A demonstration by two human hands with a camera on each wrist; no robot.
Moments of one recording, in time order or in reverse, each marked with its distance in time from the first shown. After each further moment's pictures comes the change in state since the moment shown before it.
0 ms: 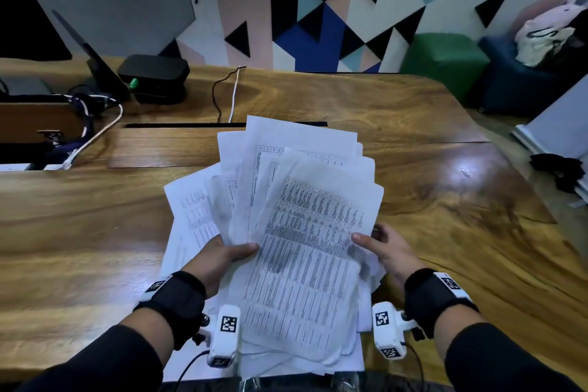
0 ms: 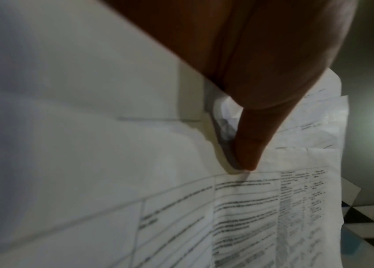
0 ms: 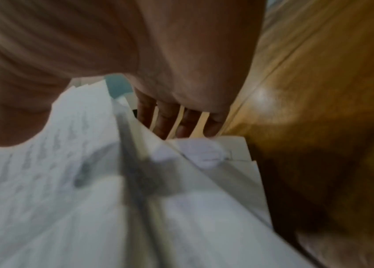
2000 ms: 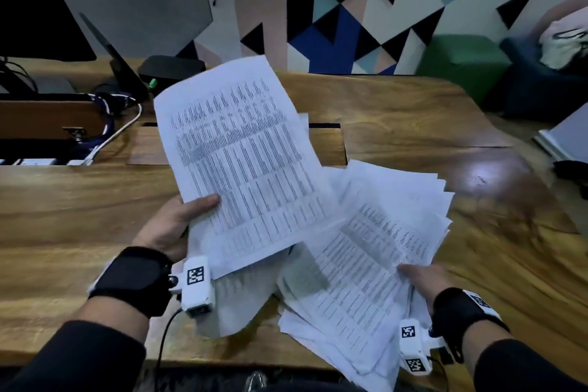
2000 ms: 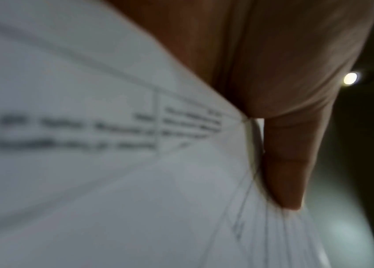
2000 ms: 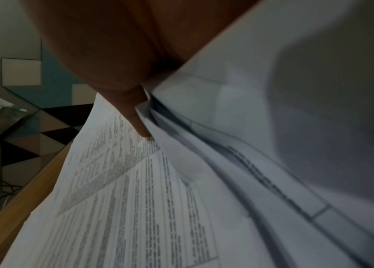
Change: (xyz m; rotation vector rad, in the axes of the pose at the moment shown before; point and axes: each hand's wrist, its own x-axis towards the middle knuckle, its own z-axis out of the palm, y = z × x) left_hand -0.030 0.070 -0.049 -0.370 -0.078 0.206; right_hand 0.000 0.038 -0.042 -0.136 0.362 0.286
